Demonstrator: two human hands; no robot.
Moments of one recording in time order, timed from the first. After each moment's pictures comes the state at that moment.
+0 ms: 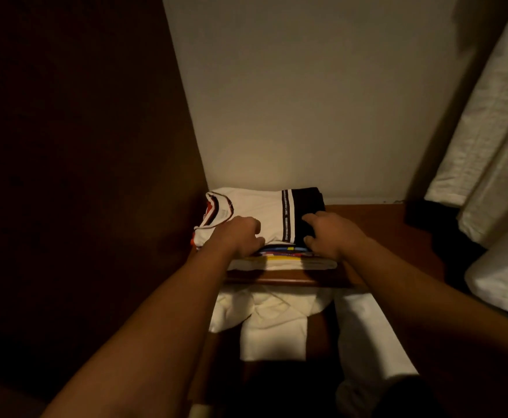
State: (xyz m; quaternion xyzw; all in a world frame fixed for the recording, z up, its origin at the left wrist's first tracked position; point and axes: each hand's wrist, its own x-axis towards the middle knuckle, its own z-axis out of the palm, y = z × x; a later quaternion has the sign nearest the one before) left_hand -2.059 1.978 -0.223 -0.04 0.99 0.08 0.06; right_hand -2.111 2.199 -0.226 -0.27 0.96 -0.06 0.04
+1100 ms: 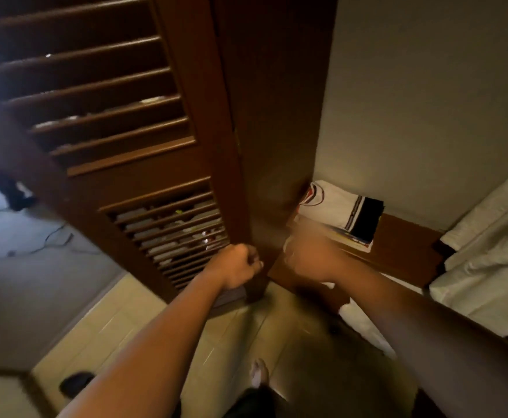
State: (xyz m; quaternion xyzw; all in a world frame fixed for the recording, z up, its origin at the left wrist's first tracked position) left_hand -1.589 2.048 0.191 -0.29 0.91 0.28 0.12; right_hand -1.738 2.198 0.205 -0.50 0.83 -0.09 0.22
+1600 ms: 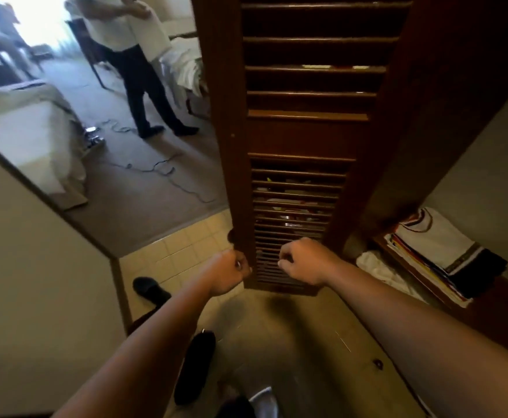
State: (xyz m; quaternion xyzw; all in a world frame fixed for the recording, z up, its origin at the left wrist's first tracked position) left_hand -1.338 2.015 0.169 -0.51 0.78 0.36 0.04; right_hand -1.545 2.084 0.204 -0.68 0.68 -0.04 0.27
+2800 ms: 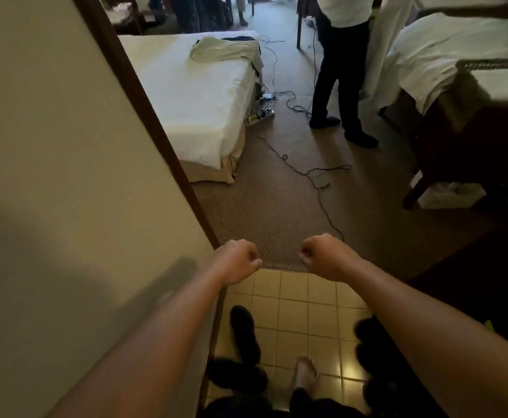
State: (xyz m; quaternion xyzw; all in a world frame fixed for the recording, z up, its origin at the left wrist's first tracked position) left_hand -0.979 1.533 0.148 -0.73 0.61 0.31 -0.04; right_hand -1.197 1.448 0.139 -0.85 0.46 0.06 0.26
